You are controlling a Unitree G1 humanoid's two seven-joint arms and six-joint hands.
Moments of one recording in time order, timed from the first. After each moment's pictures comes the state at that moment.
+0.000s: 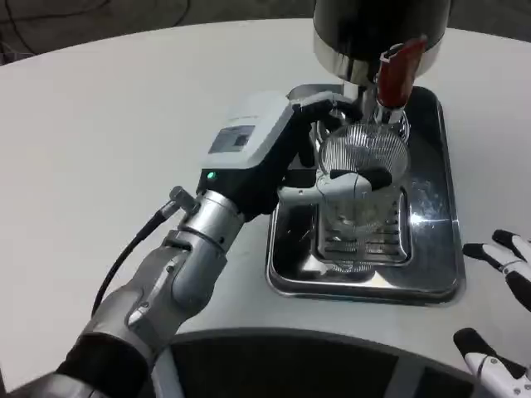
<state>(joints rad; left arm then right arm) -0.88 0.28 -0.33 0.75 0.64 -0.46 0.32 0.51 -0.33 -0.30 -1.02 -0.60 0.10 0.47</state>
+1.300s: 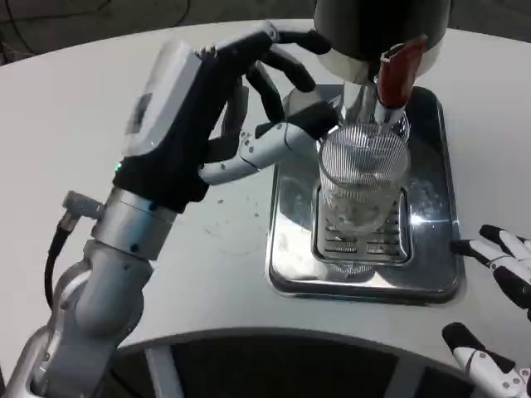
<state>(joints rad) -0.57 0.35 -0.08 0.08 0.31 -0.48 0.06 0.47 -0.33 -0.26 -1.02 -0.61 0.12 0.47</state>
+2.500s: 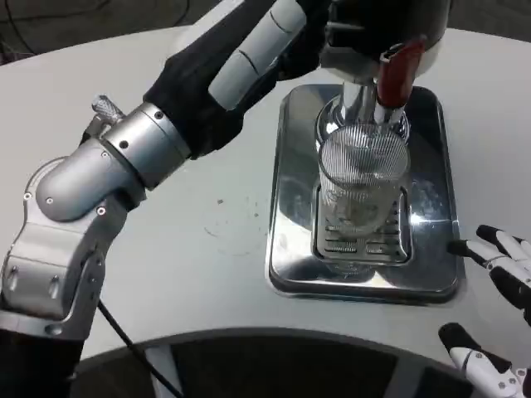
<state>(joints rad) -0.82 0.37 -0.01 0.02 -0.28 0.11 -0.58 0.47 -0.32 -0.25 -1.02 -0.62 0.13 0.47</state>
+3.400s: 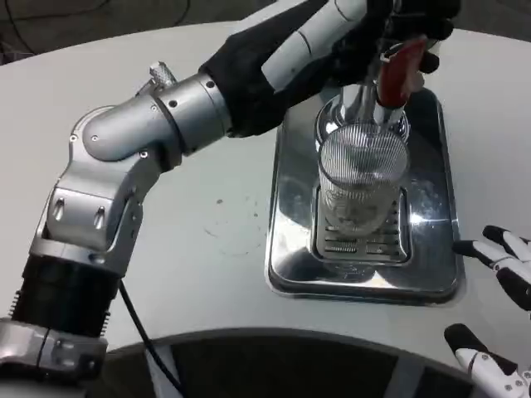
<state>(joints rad) -1.04 0.33 -0.06 0.31 -0.23 0.11 -0.76 0.49 -0.32 -0.27 -1.02 -0.60 0.11 0.45</state>
